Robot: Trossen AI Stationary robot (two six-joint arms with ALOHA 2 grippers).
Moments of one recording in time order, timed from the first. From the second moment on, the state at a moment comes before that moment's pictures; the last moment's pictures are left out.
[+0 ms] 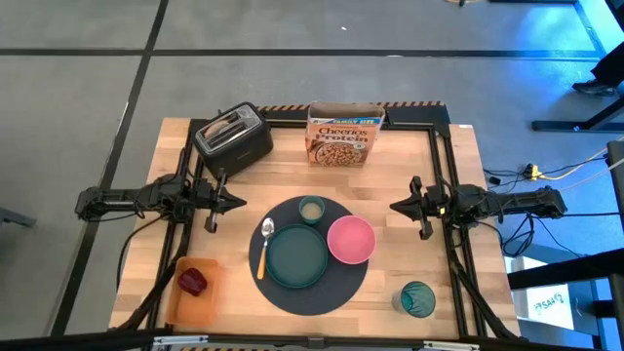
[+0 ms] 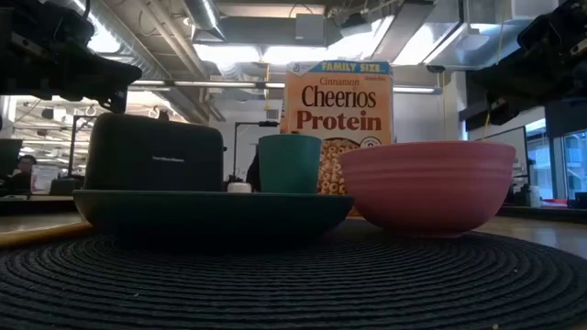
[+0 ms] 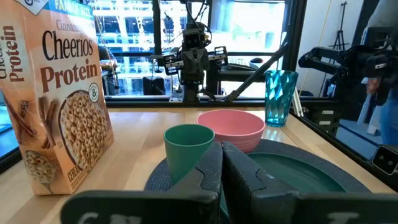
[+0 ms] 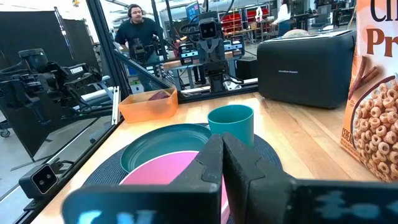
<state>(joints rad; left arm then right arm) 0.05 0.01 0.01 0.03 0.09 -0.02 0.12 0.08 0.01 0.10 0.04 0.18</state>
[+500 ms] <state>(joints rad) 0.05 0.01 0.01 0.03 0.09 -0.02 0.12 0.08 0.01 0.19 0.12 0.51</state>
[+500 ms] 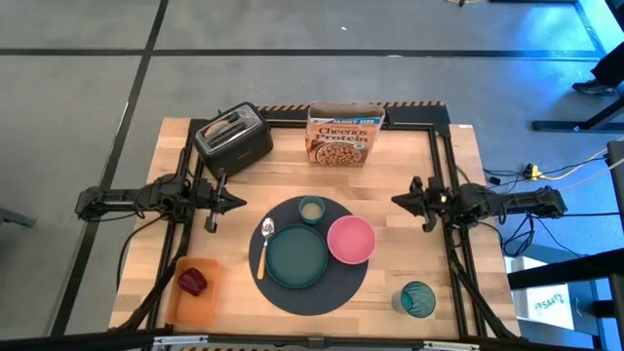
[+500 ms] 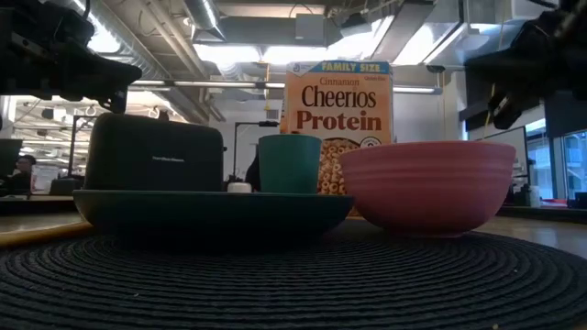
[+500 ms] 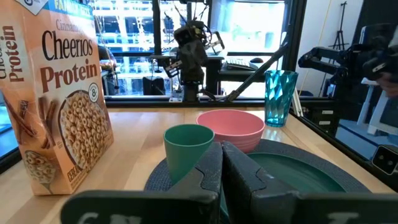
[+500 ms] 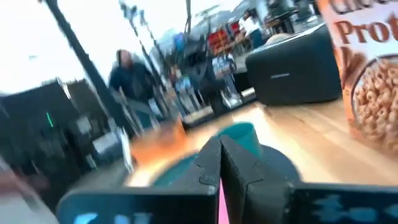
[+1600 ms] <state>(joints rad) 0.05 0.05 0.05 0.50 -0.07 -0.21 0.12 0.40 0.35 -0.03 0.59 0.69</state>
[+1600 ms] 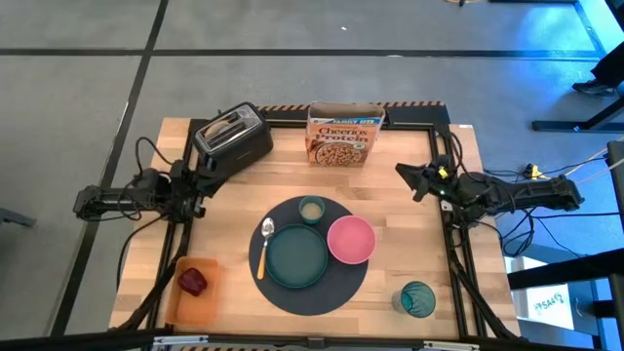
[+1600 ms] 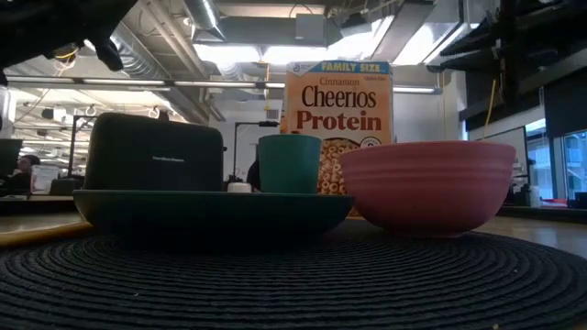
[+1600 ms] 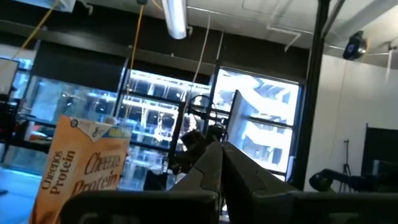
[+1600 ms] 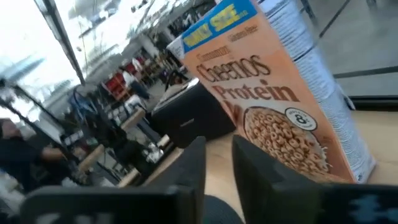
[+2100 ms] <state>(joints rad) 0.05 0.64 0.51 0.25 -0.16 -0.13 0.12 0.63 0.70 -0.40 0.77 0.54</state>
